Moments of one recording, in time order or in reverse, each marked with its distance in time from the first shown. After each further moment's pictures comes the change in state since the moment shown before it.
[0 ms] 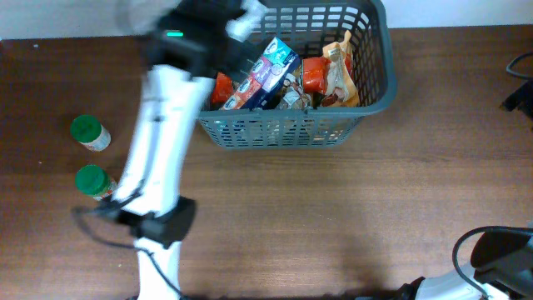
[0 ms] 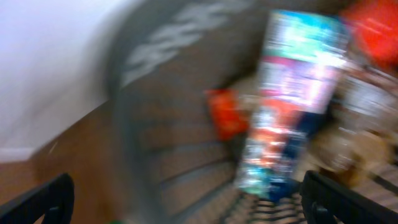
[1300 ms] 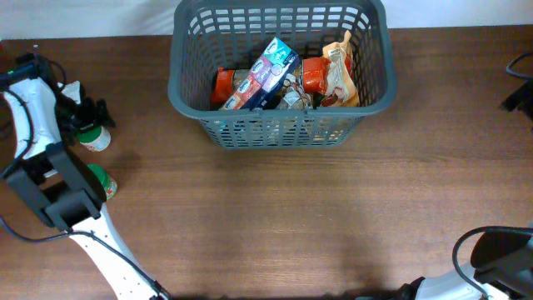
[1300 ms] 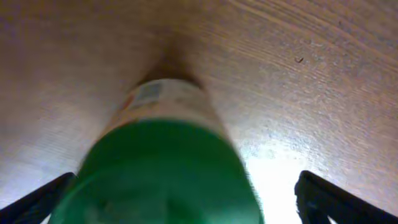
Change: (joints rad) left arm 0.814 0.285 -0.545 0.200 0.397 -0.137; right arm 0.000 0.000 0.000 0.000 0.000 0.000
